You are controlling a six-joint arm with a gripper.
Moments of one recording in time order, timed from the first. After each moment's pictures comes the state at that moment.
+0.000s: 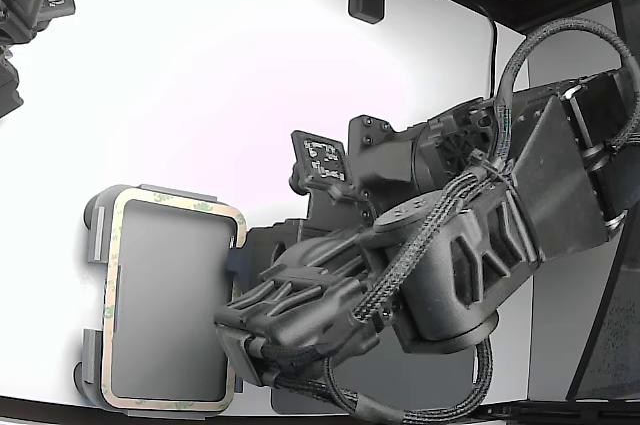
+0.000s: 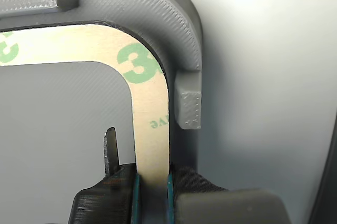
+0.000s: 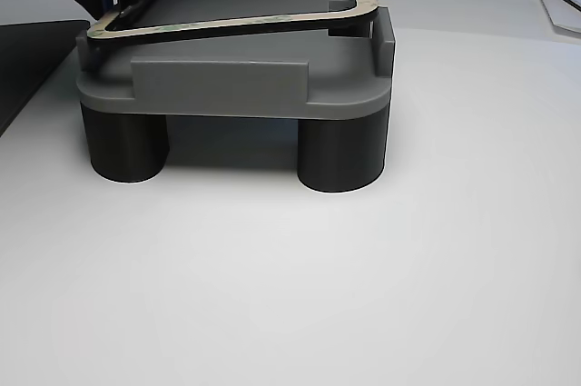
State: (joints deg) arm 30.7 78.8 78.4 94.0 8.5 124.3
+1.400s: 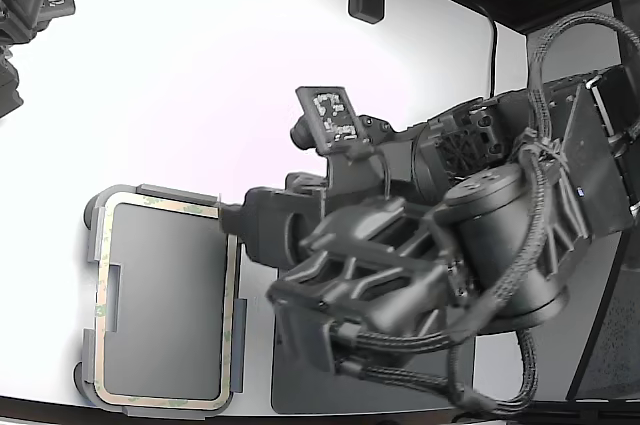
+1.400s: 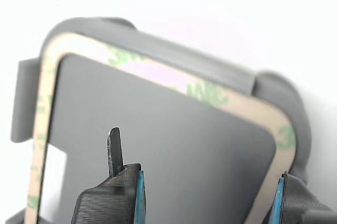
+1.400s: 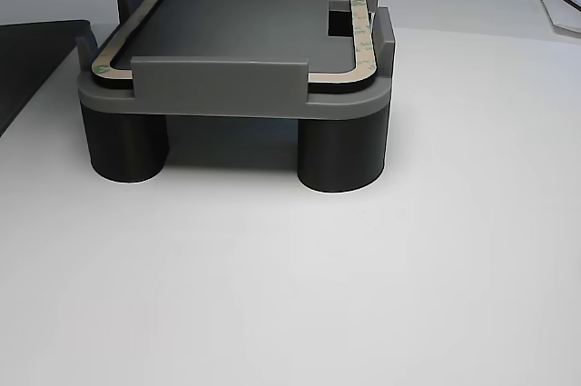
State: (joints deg) arm 30.7 88.4 79.0 91.8 25.1 100.9
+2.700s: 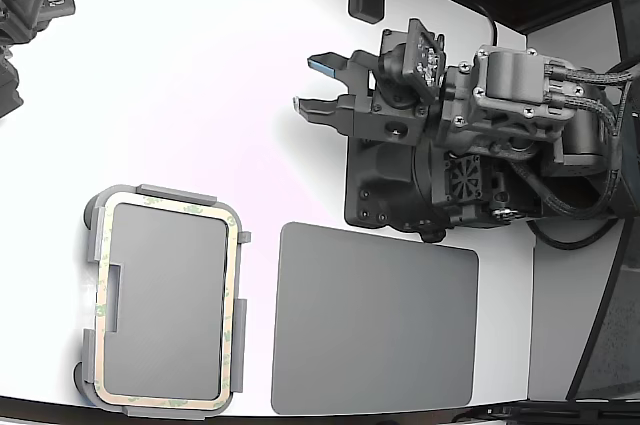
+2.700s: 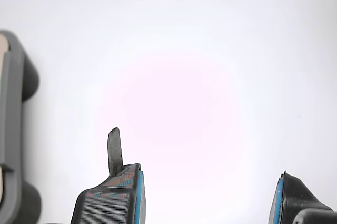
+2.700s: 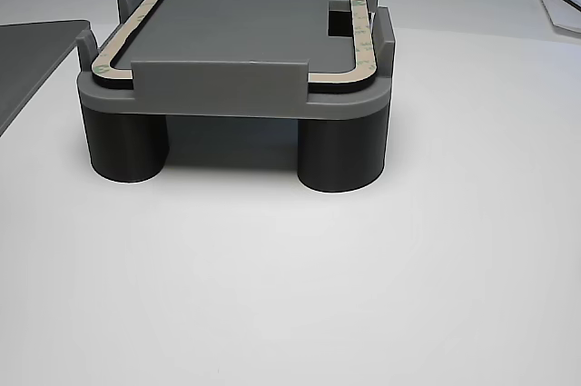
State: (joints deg) arm 1.7 168.0 152.6 56.4 10.4 8.7
